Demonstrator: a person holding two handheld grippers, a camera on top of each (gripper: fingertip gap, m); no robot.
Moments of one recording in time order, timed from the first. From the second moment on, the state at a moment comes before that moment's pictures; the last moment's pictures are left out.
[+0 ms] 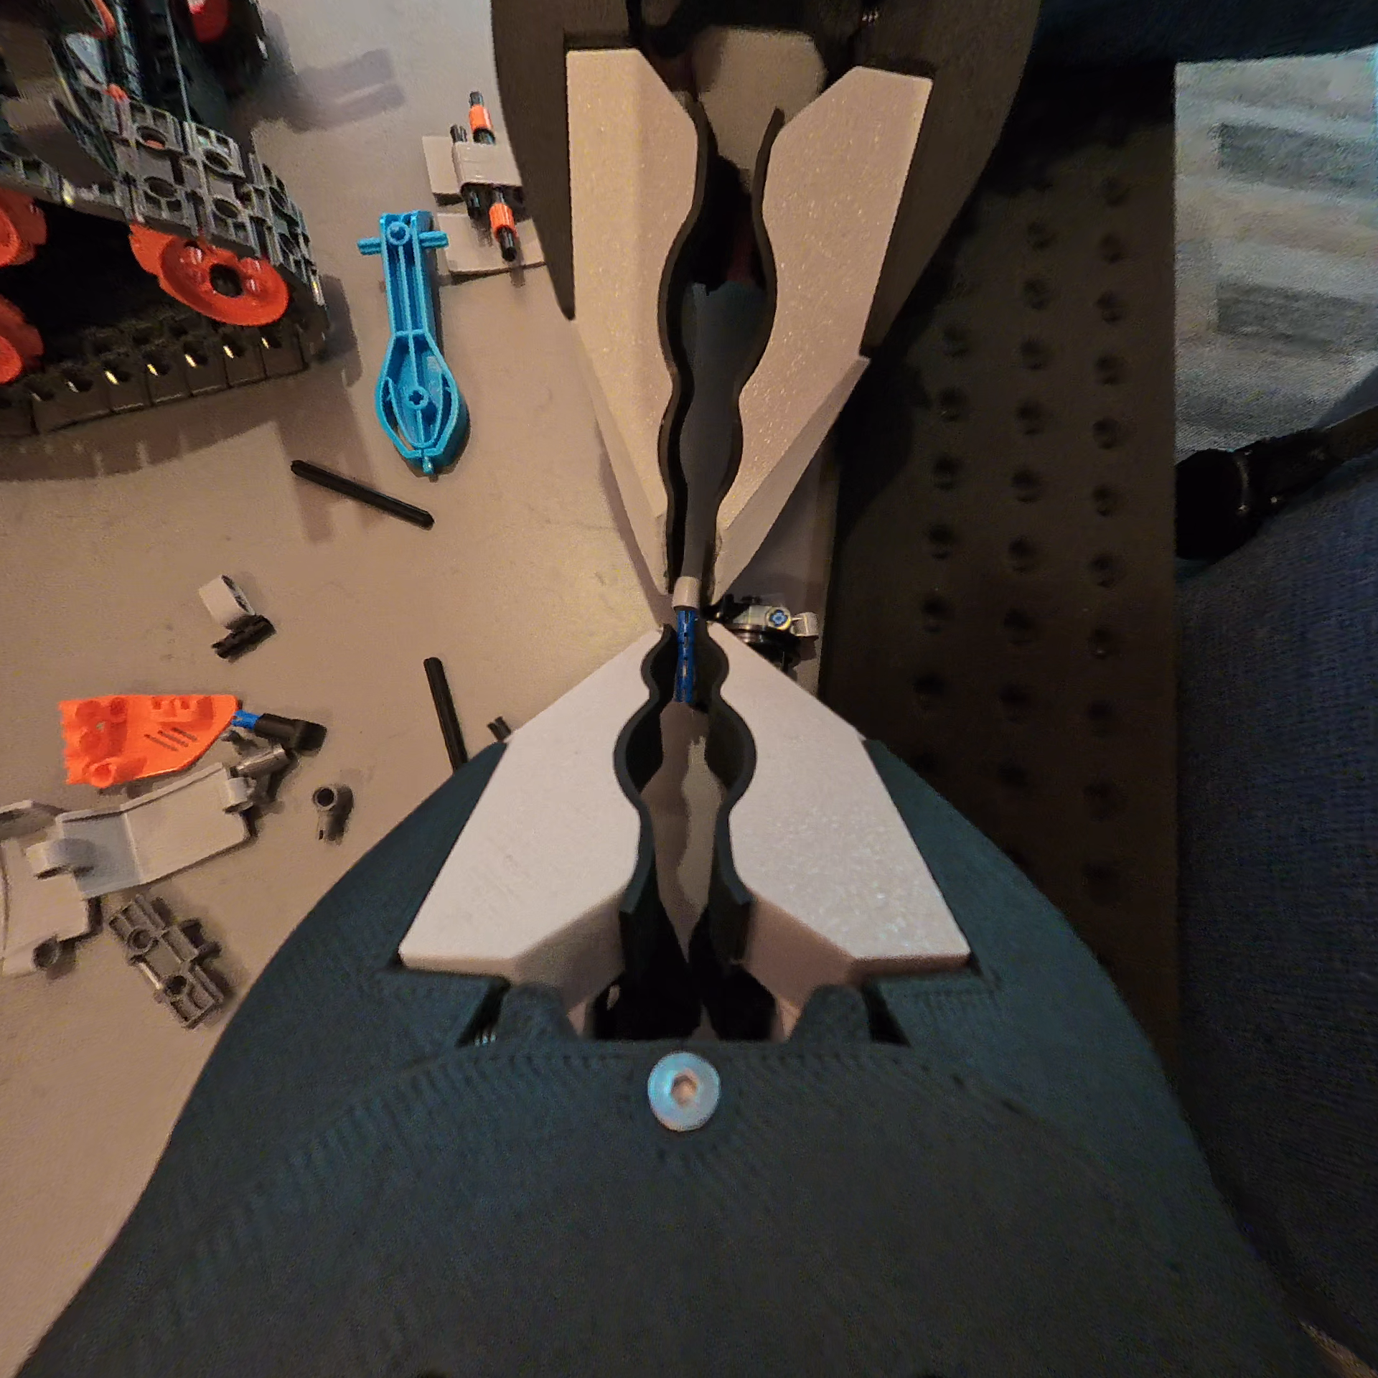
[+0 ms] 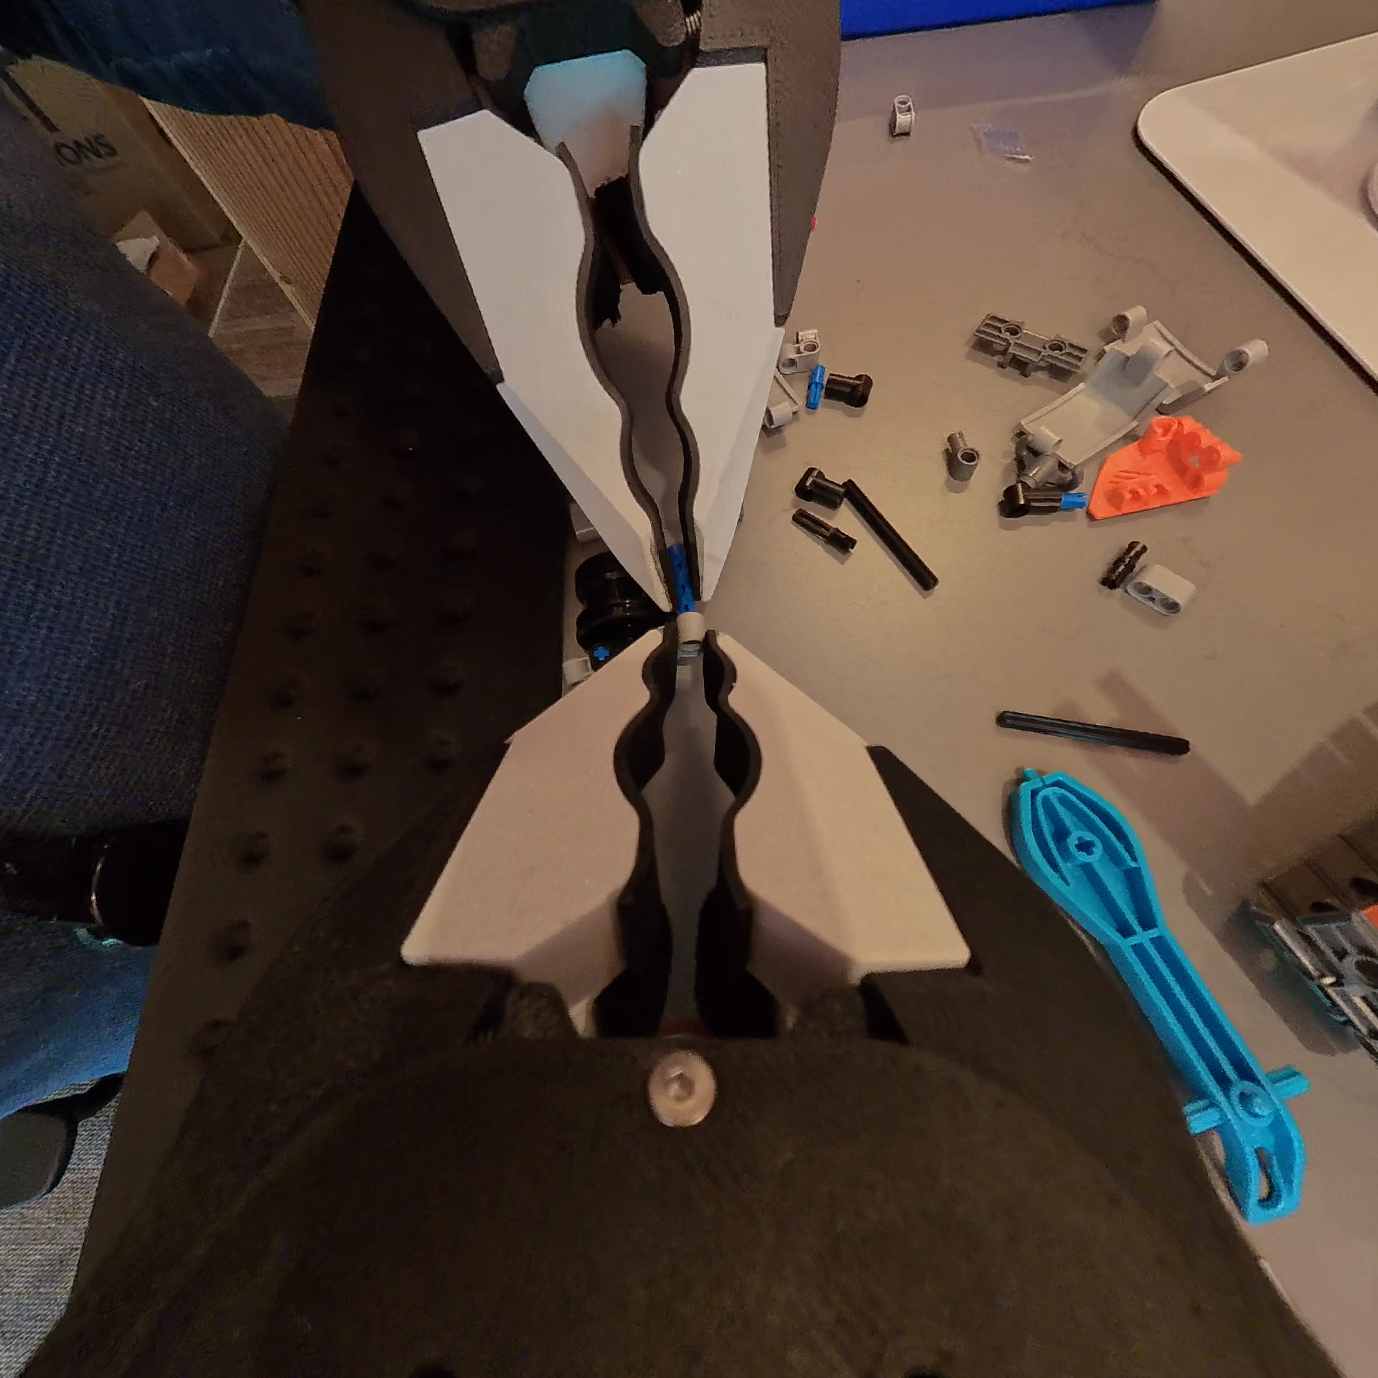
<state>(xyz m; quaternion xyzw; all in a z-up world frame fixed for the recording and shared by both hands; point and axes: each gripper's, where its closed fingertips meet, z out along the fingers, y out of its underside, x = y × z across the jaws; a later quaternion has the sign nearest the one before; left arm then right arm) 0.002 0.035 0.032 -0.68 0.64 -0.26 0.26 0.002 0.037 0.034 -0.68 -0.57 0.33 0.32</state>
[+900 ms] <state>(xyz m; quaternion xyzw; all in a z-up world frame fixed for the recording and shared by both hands) 0.007 0.024 0.041 -0.58 0.73 -0.24 0.26 -0.003 0.028 0.034 -0.63 -0.64 0.30 0.33</state>
